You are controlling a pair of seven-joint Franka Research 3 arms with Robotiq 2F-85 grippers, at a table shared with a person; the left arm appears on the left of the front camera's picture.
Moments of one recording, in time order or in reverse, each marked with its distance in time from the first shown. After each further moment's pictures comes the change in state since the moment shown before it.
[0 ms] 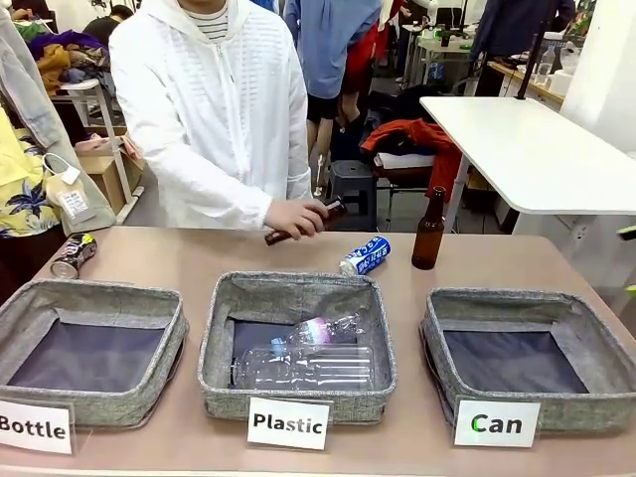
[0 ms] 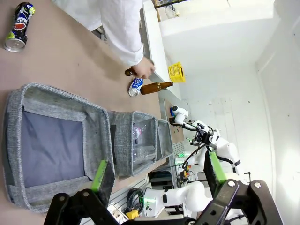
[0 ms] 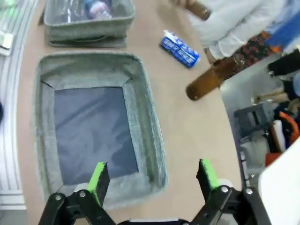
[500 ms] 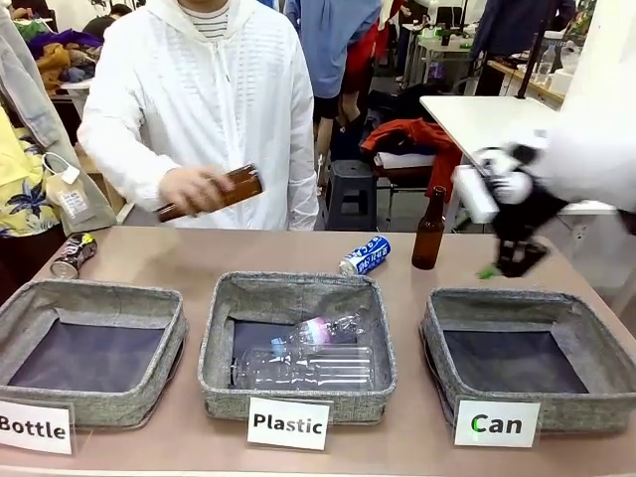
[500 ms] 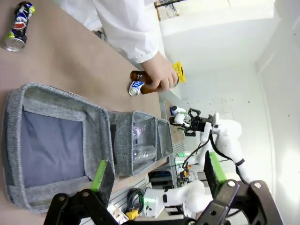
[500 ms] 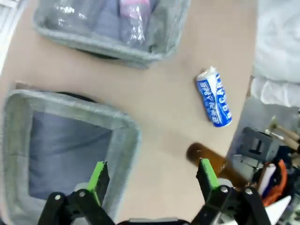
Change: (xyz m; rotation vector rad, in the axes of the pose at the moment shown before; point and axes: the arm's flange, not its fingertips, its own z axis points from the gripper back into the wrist) left arm 0.000 0.000 -0.001 0.001 0.002 0.000; right arm 0.203 -0.038 -0.162 0.246 0.331 0.432
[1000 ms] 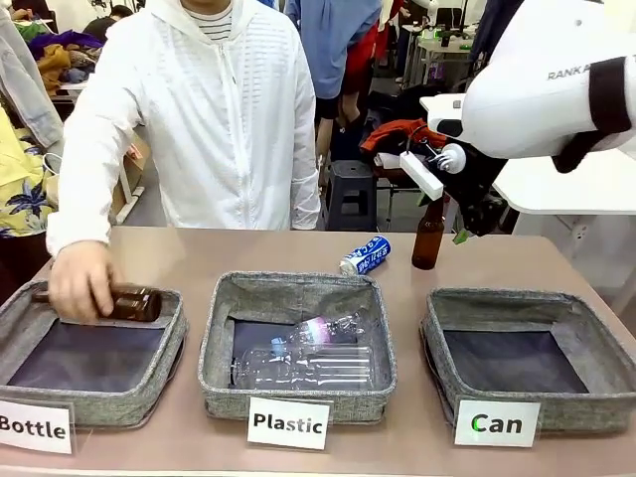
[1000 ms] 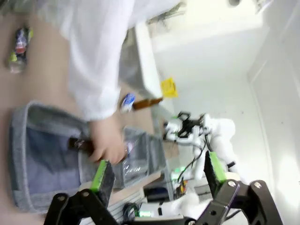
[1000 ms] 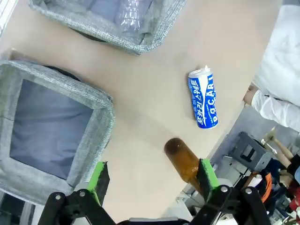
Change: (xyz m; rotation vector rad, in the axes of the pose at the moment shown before) left arm 0.006 -0.031 0.062 -0.060 -0.141 -0.042; right arm 0.016 -0.055 0.001 0.078 0.092 0.181
